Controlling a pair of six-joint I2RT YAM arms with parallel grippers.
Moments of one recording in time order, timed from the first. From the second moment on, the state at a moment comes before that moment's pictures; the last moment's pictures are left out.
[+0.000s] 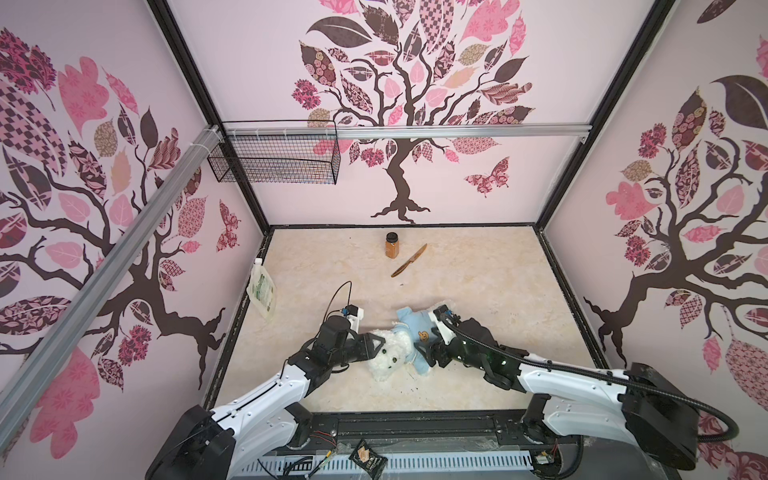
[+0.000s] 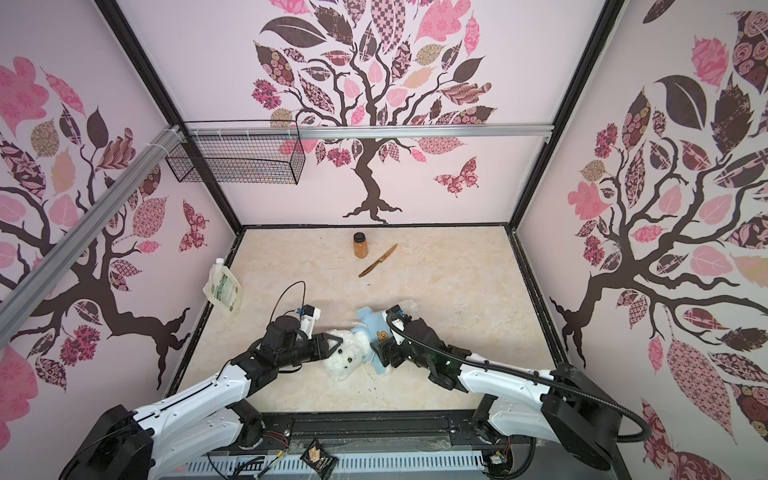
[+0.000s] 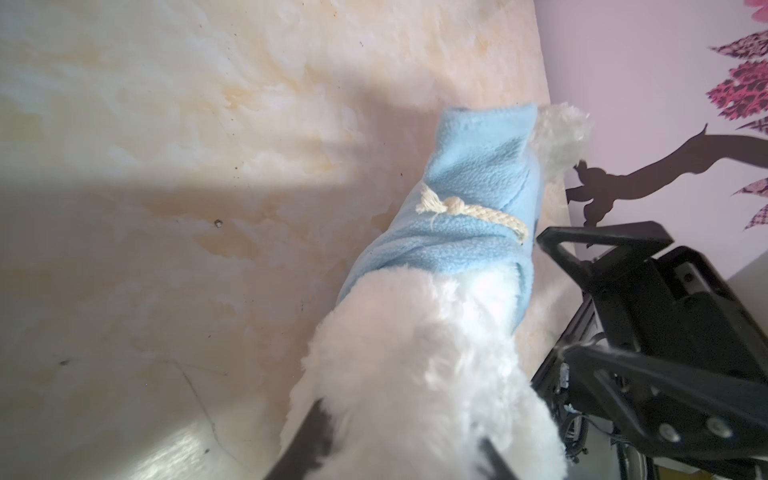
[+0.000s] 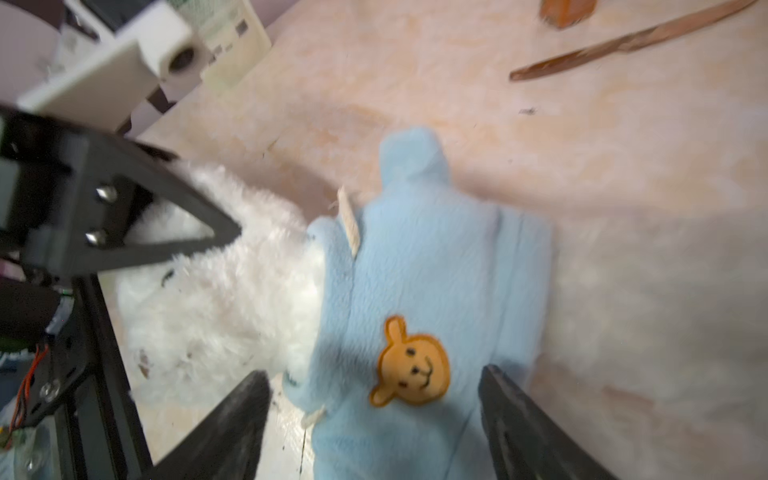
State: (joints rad) left arm -0.59 0.99 0.33 0.02 0.33 -0.70; right arm 0.86 1.12 0.43 0.22 0.00 0.30
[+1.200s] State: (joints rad) left arm -0.50 0.77 0.57 -0.27 0.42 0.08; right arm 0.65 0.93 0.38 0.21 -0.25 0.18
